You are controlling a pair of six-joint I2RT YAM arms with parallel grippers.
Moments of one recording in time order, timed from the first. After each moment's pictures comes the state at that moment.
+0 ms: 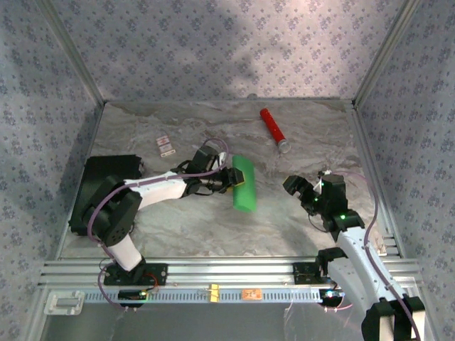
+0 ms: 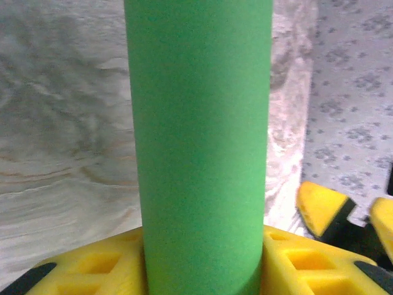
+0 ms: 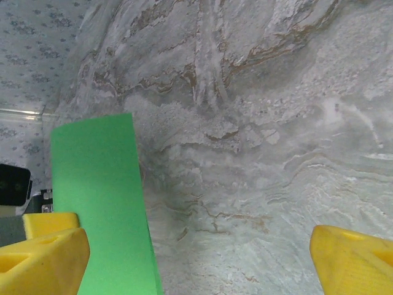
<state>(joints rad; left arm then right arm) -0.72 1.68 0.93 0.08 0.49 -1.06 0.14 0.73 0.40 -0.32 -0.34 0.86</state>
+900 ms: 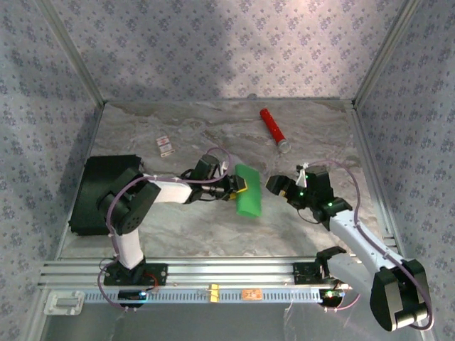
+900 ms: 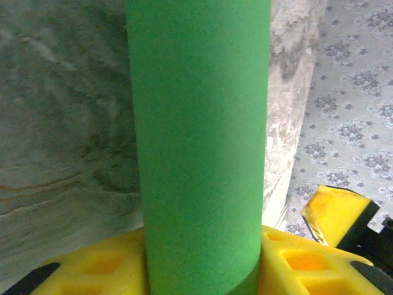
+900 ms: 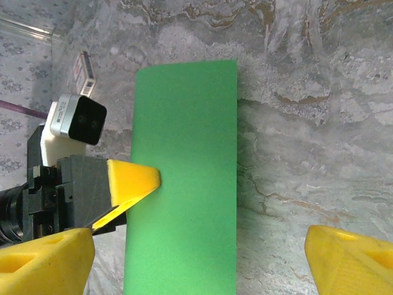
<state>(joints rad) -0.72 1.83 0.84 0.34 0.56 -1.17 0.30 0.96 0.47 -0.20 -0.41 0.79</state>
